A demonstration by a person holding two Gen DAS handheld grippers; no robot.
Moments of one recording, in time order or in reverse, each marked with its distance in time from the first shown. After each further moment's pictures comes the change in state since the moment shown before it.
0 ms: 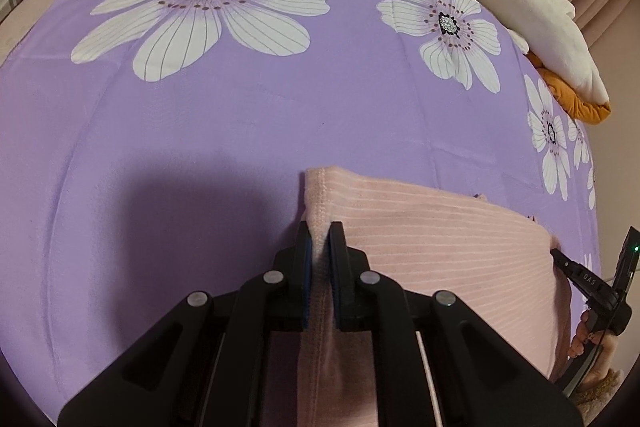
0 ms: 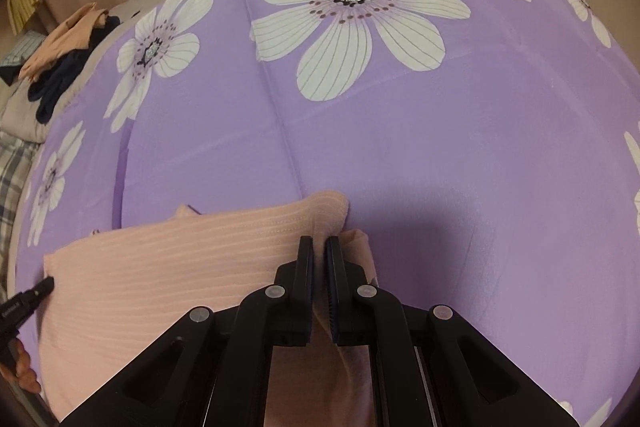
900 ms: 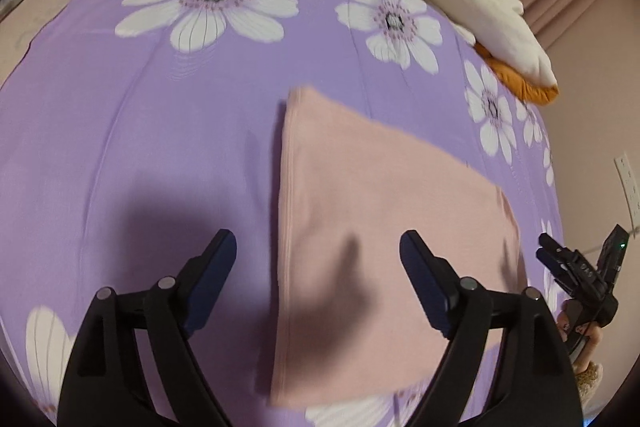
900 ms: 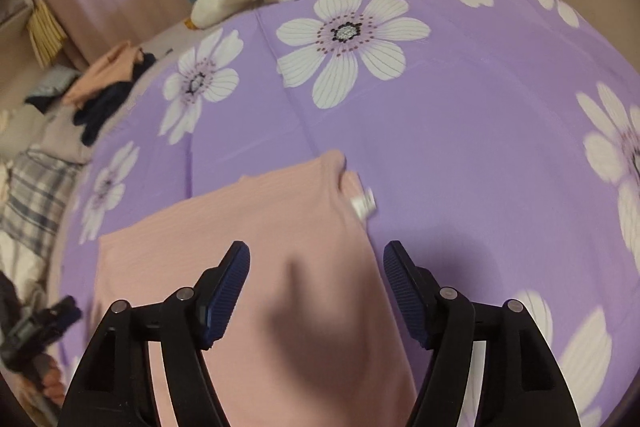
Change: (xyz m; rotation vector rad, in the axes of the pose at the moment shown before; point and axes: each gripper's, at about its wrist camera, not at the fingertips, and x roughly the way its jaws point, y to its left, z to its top) left arm -0.083 -0.005 -0.067 0.033 0.006 -0.111; right arm -0.093 -0.011 -0.054 0.084 -0.089 0.113
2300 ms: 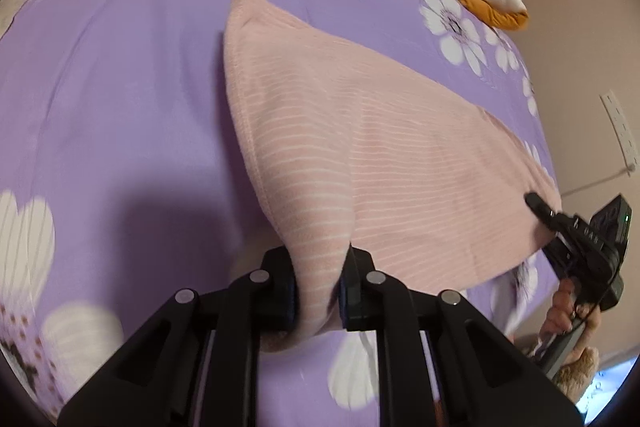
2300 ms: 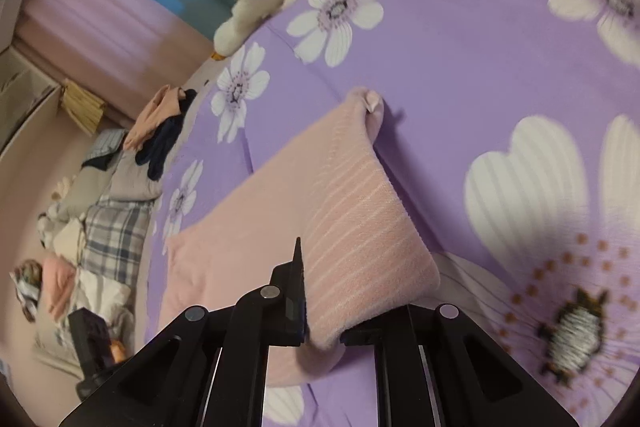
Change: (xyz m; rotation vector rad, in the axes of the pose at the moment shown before) left arm -0.006 -0.052 -0.083 0.104 0.144 -0.040; right arm -0.046 -0.023 -0.083 0.246 -0.036 0.266
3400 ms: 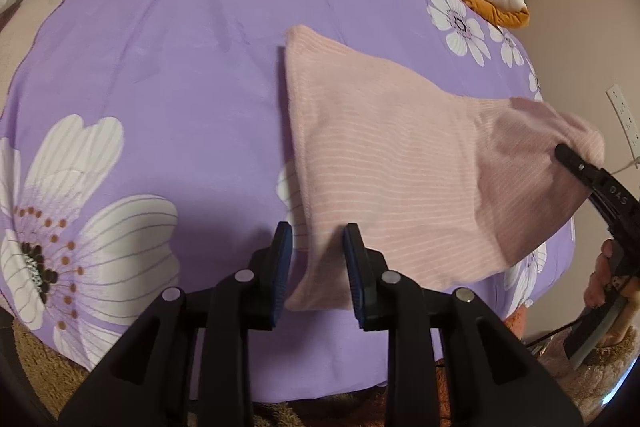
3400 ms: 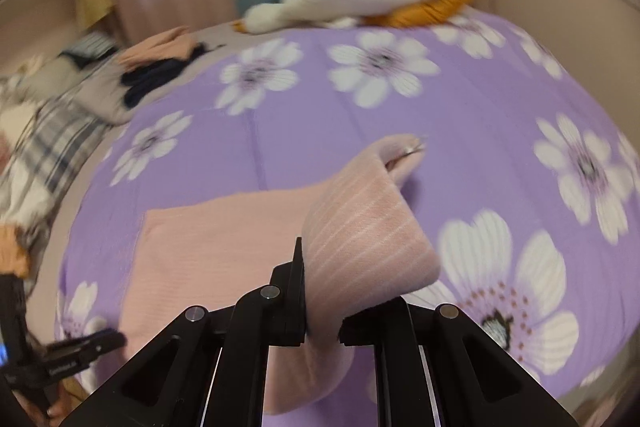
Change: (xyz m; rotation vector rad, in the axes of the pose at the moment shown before) left arm -0.044 0.015 -0.053 -0.020 -0.060 0.075; right arm -0.019 0.105 -0.024 -0.467 -0.054 -0.289
